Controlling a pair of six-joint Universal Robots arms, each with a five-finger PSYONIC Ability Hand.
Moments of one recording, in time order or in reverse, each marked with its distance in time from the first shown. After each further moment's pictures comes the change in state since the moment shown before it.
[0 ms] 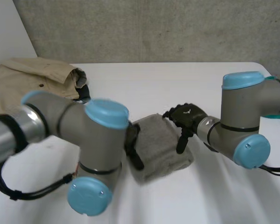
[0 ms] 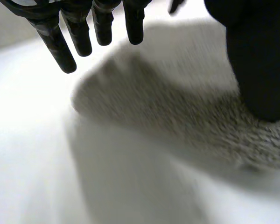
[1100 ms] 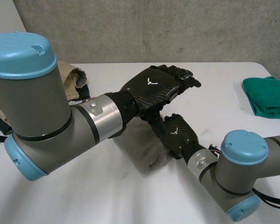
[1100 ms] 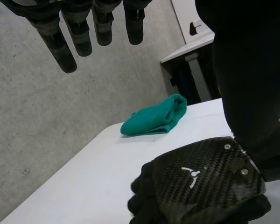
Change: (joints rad) left arm 0.132 0.313 -0.046 0.143 0.795 0.297; right arm 0.065 -0.110 0.562 -0.761 -0.061 -0.182; left_hand 0.000 0.000 0.000 0.000 0.000; right_hand 0.505 0.526 0.512 0.511 0.442
